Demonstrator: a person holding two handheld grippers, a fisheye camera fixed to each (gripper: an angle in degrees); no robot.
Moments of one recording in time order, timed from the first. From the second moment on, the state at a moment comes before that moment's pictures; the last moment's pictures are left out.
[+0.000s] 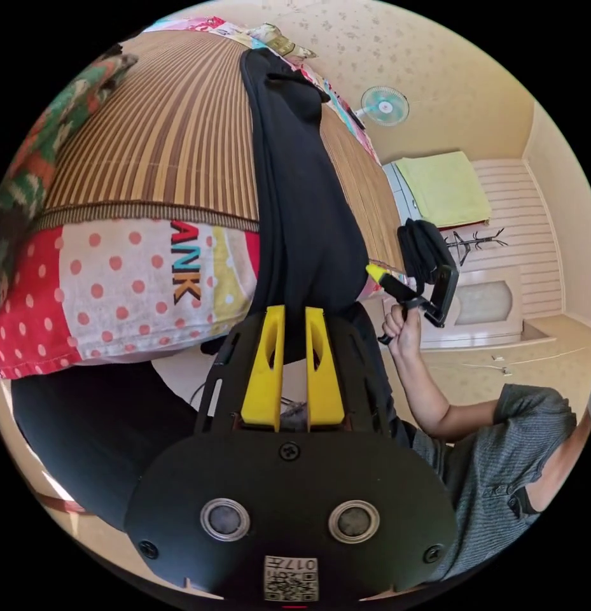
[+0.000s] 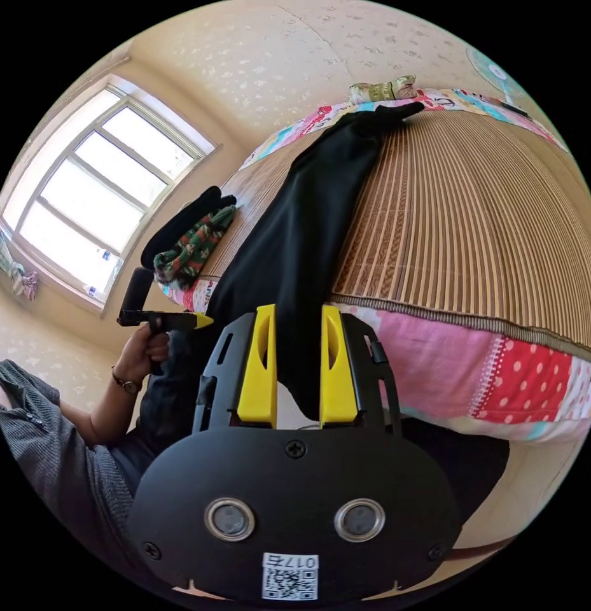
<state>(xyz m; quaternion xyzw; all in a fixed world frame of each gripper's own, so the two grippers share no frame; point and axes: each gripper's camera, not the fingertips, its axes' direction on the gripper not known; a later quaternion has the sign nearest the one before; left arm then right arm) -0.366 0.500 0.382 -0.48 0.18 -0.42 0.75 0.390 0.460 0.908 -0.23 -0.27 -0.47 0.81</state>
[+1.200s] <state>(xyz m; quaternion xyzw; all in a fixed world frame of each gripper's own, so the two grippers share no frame) -0.313 0.481 0.334 -0.39 0.15 -0.26 0.87 0.334 0.249 1.040 -0.25 -0.35 -0.38 0.82</state>
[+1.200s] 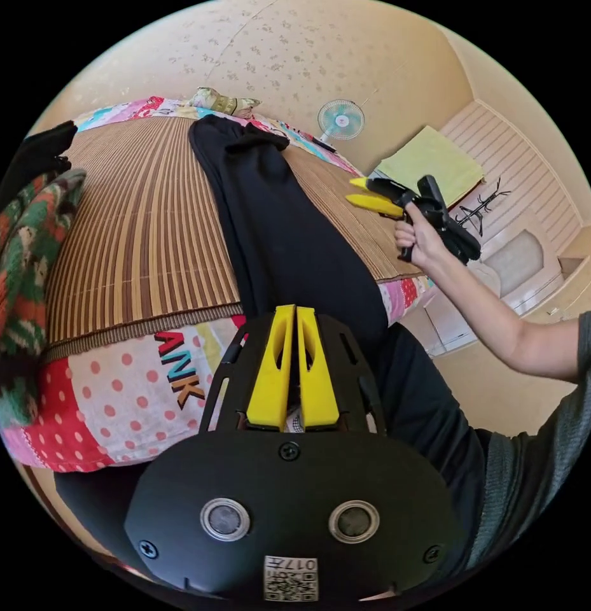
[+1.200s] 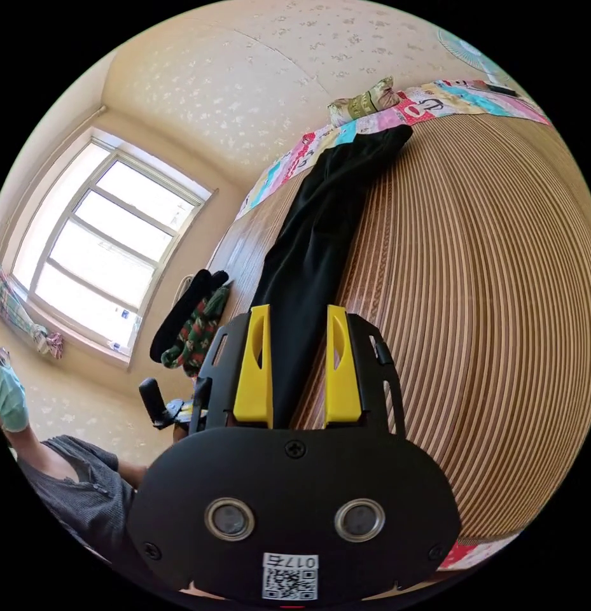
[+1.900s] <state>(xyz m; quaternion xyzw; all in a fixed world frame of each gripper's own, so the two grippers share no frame) -0.373 0.491 0.319 -0.35 0.19 -0.34 0.85 0.125 0.139 1.197 -0.23 -0.54 -0.12 0.80</state>
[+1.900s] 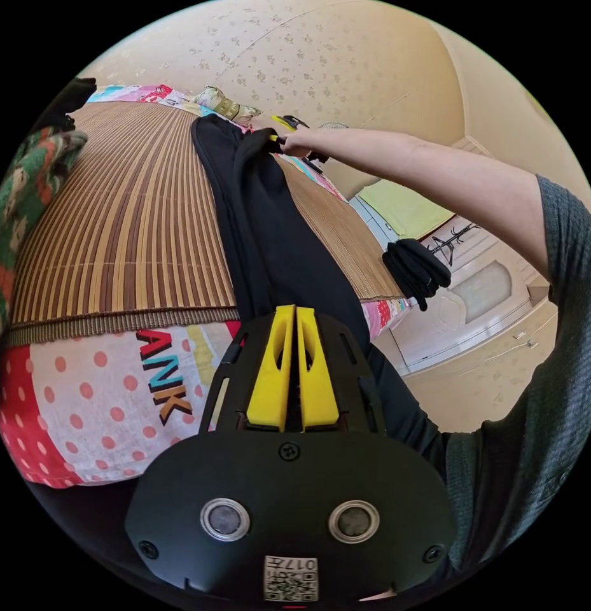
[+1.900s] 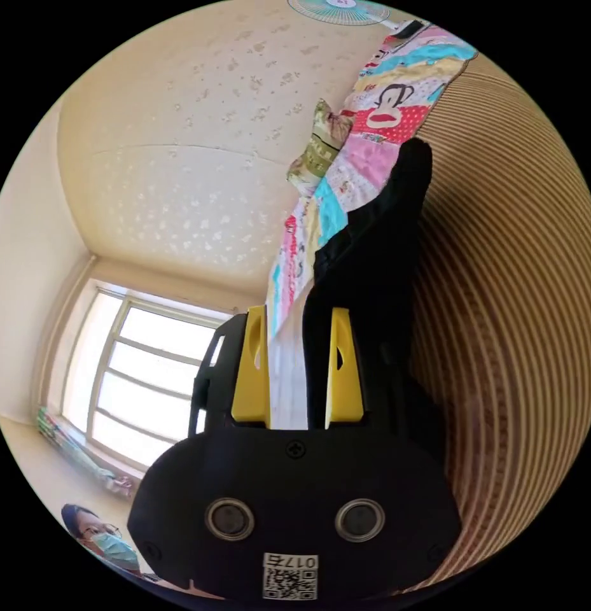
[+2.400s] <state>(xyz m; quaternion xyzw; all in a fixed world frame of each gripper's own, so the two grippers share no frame) -0.405 0.485 0.316 -0.34 0.19 -0.35 0.85 0.034 0.222 1.170 -0.24 -0.40 -0.28 0.84</state>
